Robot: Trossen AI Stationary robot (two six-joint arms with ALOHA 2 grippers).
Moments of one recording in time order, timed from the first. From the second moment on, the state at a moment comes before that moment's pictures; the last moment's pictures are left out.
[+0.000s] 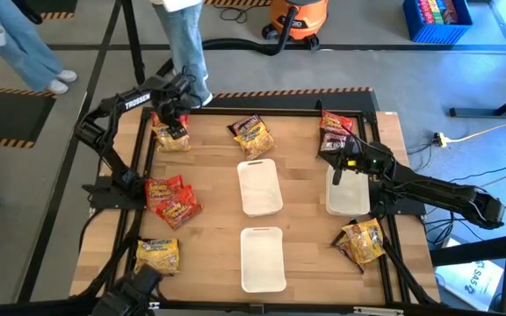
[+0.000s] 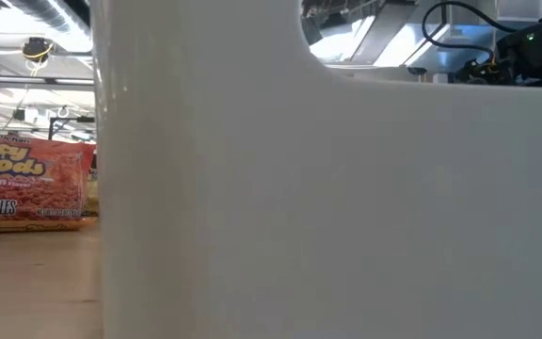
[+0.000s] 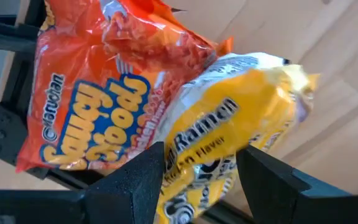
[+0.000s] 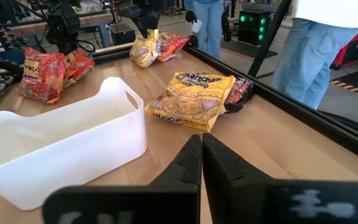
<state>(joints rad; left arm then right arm) 1.07 1.65 1.16 -1.10 -0.10 0.44 -0.55 0.51 0.05 0.28 -0.20 0.05</state>
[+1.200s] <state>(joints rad) 0.98 1.64 1.13 -1.10 0.07 0.38 -0.55 0.51 0.05 0.28 -0.19 0.05</state>
